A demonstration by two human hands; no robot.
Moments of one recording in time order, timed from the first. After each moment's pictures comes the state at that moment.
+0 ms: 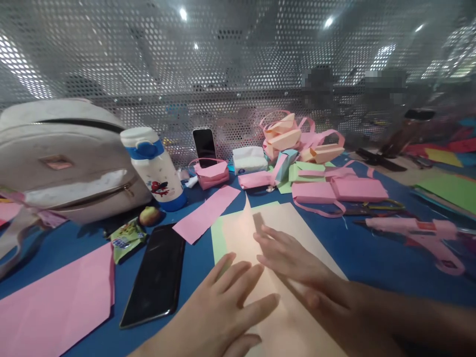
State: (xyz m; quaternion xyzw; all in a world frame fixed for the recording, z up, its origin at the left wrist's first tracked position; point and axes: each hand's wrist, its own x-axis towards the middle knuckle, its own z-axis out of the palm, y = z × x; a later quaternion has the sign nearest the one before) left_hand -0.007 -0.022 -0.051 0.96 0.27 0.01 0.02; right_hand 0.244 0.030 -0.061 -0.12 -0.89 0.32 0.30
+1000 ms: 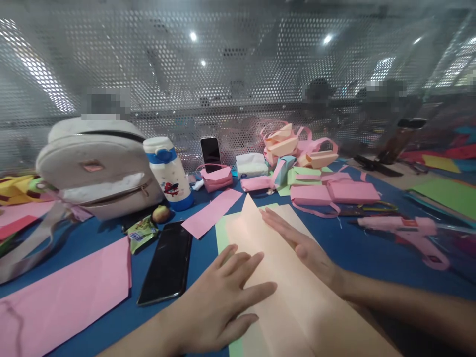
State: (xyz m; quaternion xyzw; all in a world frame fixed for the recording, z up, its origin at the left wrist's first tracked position) left_hand -0.008 -0.029 -0.046 0.96 0.29 0.02 0.02; right_hand 0.241 0.032 -0.064 -0.21 -0.81 0.40 0.38
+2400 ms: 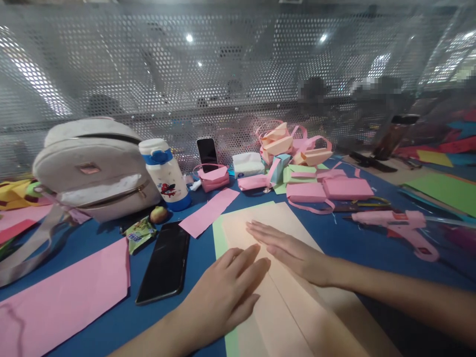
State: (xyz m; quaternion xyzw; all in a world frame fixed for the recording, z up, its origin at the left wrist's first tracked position) left_hand 0.009 -0.030 -0.056 0.93 0.35 0.09 0.05; right_hand 0.237 0.037 -0.065 -0.24 -0.85 0.41 0.24
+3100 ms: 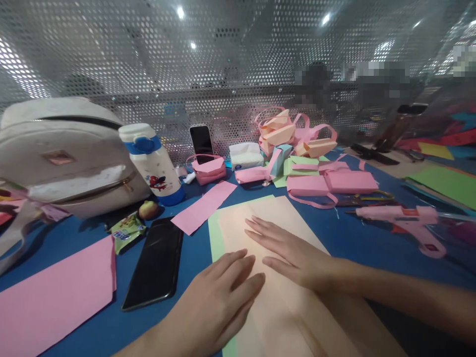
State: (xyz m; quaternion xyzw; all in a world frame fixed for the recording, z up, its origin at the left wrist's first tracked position) left_hand 0.002 -0.036 -0.061 0.94 0.32 0.12 0.01; right_hand 0.235 0.038 -0.067 -0.27 -0.92 0.27 0.12
